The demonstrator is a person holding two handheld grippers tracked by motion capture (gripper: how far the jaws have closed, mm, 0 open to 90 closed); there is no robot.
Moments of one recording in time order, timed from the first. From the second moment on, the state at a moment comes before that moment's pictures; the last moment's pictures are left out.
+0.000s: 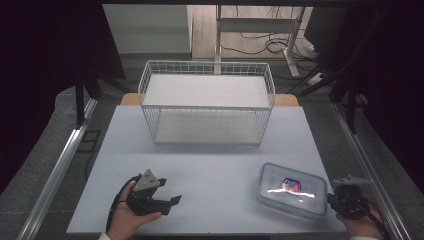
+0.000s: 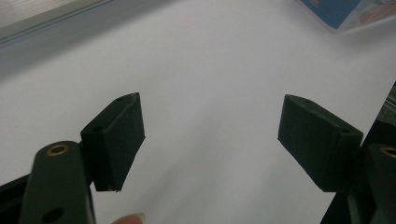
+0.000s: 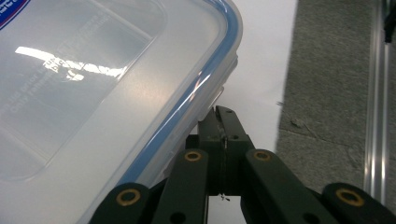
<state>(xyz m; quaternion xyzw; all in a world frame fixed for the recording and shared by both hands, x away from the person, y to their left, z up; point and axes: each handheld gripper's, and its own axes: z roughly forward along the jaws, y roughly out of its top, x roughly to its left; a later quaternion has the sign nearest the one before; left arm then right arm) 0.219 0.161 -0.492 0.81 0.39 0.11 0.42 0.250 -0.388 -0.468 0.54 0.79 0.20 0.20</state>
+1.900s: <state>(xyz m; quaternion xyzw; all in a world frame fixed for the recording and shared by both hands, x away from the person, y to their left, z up) 0.230 0.191 -0.492 0.79 0.44 0.14 0.41 0.328 -0.178 -0.479 0.35 0.89 0.26 0.13</state>
